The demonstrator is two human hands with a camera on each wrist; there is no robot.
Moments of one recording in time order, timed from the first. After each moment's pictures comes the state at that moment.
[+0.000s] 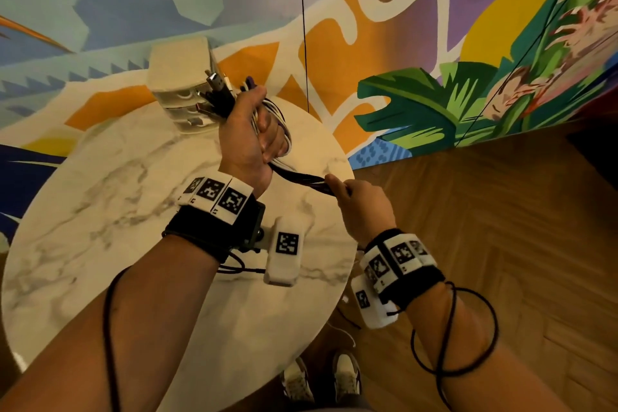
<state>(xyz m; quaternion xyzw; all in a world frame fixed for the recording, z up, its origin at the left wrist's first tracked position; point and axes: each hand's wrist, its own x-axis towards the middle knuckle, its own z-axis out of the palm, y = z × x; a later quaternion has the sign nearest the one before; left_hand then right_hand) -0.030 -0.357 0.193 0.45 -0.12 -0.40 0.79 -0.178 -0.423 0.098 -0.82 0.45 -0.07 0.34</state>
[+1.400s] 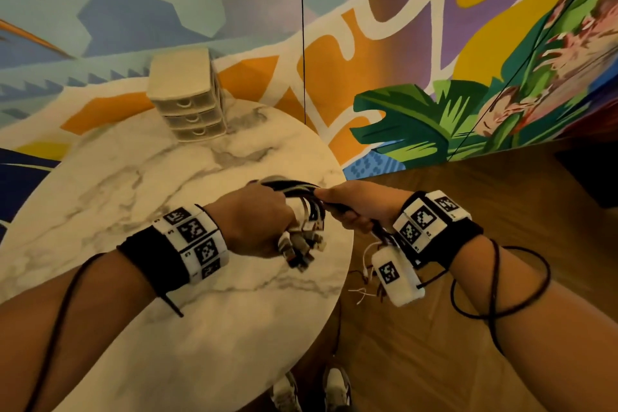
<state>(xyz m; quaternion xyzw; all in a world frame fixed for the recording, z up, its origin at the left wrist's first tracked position) -0.046 -0.316 0.197 0.62 -0.74 -0.13 -0.22 -0.177 -0.460 0.154 -0.66 0.31 0.18 0.66</state>
